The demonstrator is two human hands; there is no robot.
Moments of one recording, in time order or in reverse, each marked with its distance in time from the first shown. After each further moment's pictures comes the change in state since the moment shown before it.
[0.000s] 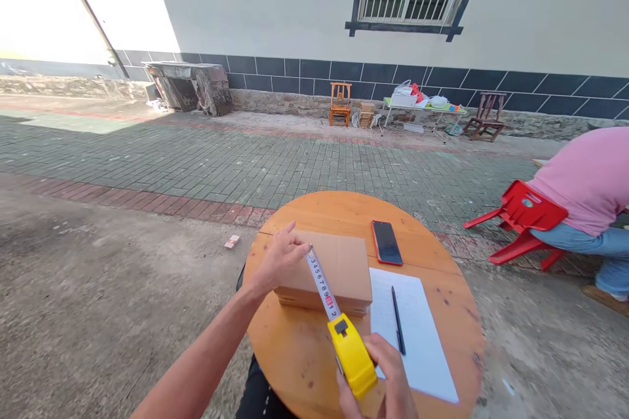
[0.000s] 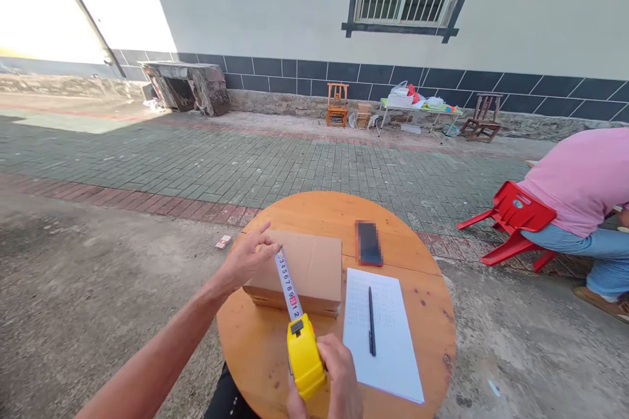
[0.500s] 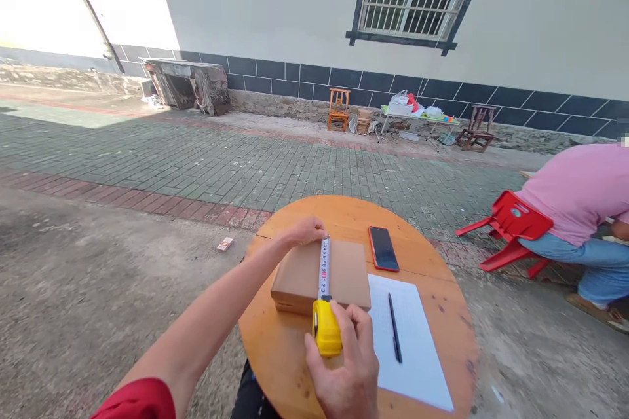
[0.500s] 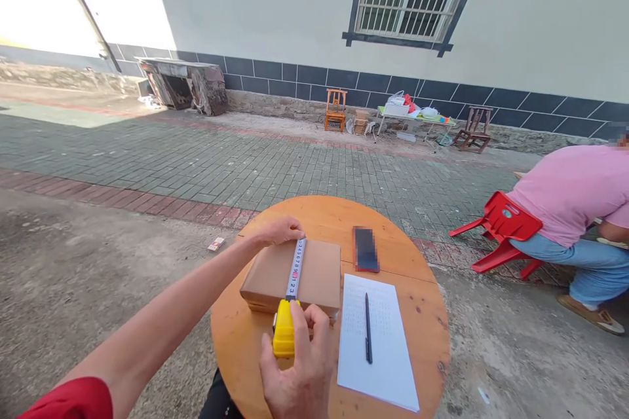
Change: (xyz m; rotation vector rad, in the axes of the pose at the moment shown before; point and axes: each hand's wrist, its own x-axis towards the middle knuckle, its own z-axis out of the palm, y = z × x) left_hand 0.114 -0.019 0.026 0.143 -0.465 0.024; right_hand 0.043 -0.025 0.037 -0.118 -0.119 -0.095
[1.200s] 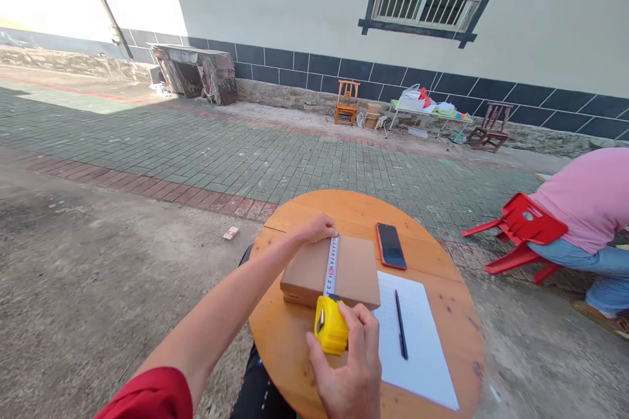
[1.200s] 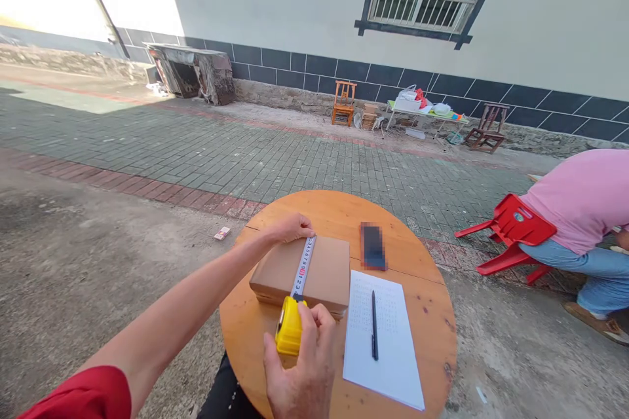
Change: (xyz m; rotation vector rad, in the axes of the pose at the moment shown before) left_hand -0.002 0.005 0.009 -0.021 0.005 0.006; right_hand -0.010 -0.012 0.005 0.004 -0.003 0.049
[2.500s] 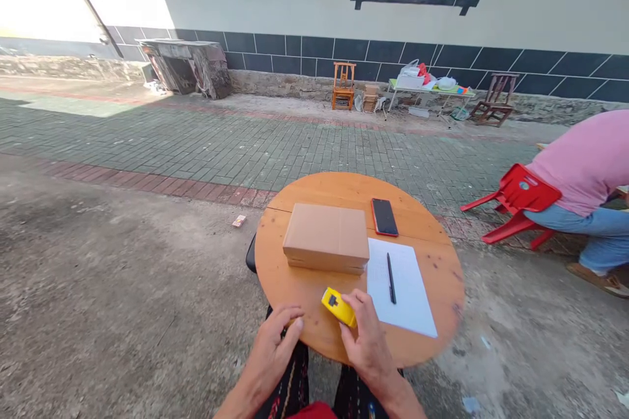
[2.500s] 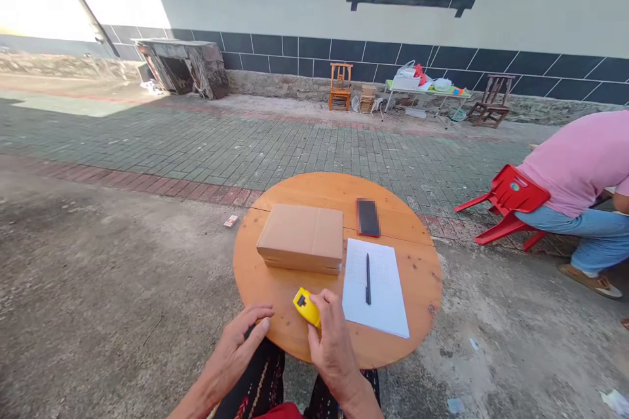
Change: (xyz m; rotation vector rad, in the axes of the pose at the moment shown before) left_hand -0.262 -0.019 0.163 -0.333 0.472 -0.092; right_hand -0.061 0.074 -0.037 0.230 -0.390 -0.095
